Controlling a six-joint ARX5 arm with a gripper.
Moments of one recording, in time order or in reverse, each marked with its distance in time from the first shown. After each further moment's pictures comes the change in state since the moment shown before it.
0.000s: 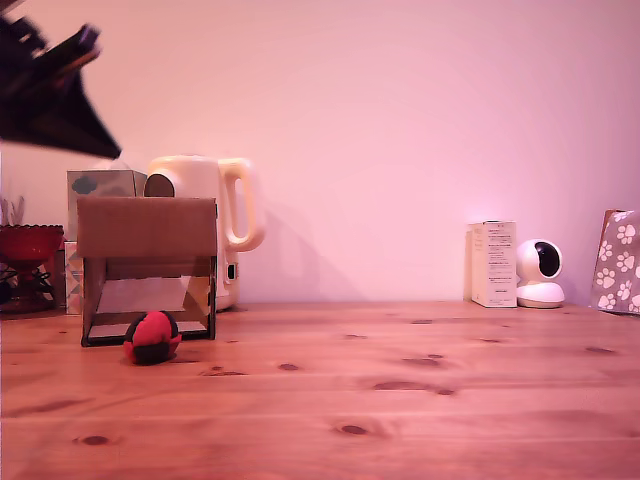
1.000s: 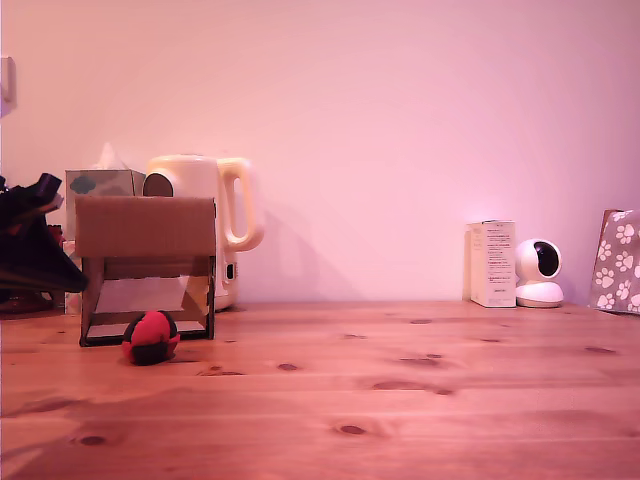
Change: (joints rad) arm -0.001 0.097 -0.305 0.305 -0.022 -0.022
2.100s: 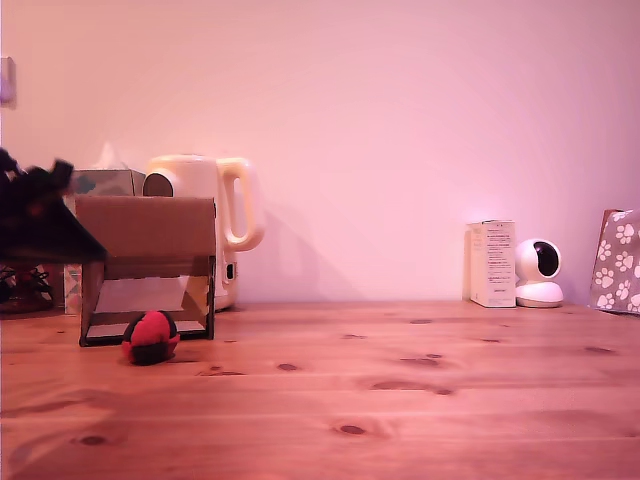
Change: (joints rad) arm 0.000 0.078 0.001 0.185 -0.006 0.000
